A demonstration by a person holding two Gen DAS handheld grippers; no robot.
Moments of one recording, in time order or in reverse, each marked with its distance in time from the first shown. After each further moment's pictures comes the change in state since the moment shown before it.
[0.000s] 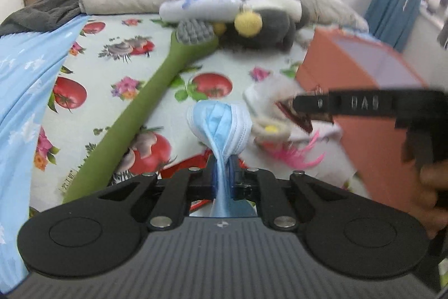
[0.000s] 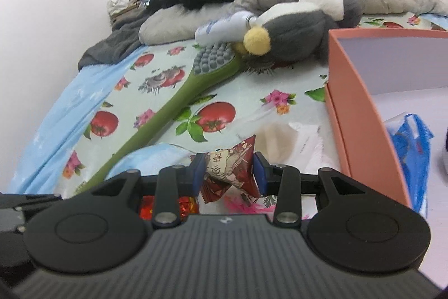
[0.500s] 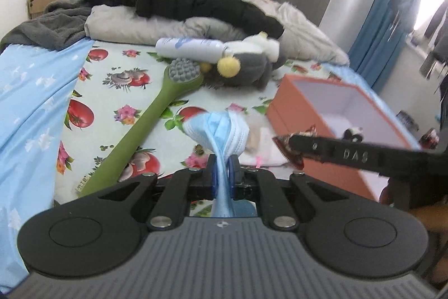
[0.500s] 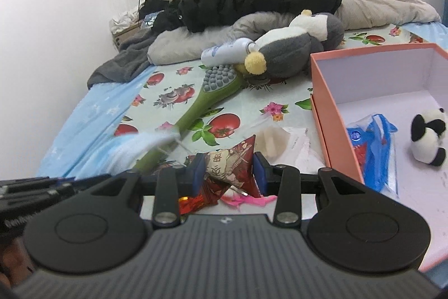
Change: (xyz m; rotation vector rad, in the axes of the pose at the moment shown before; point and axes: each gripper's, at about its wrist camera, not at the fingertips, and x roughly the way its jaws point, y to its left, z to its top) left arm -0.099 -0.018 0.011 -0.055 -0.109 -0.061; right arm -0.083 0.016 -0.010 0.032 -0.070 -0.003
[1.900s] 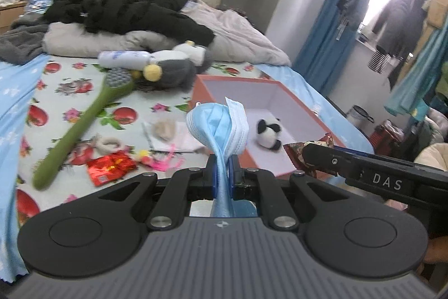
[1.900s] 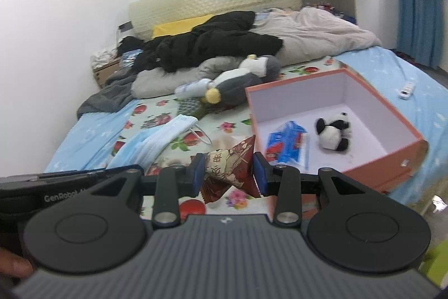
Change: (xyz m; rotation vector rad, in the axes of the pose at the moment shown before) left arm -0.098 -0.116 -0.035 0.071 -0.021 -0.182; right arm -0.191 -0.013 -0.049 0.039 -0.166 -0.155
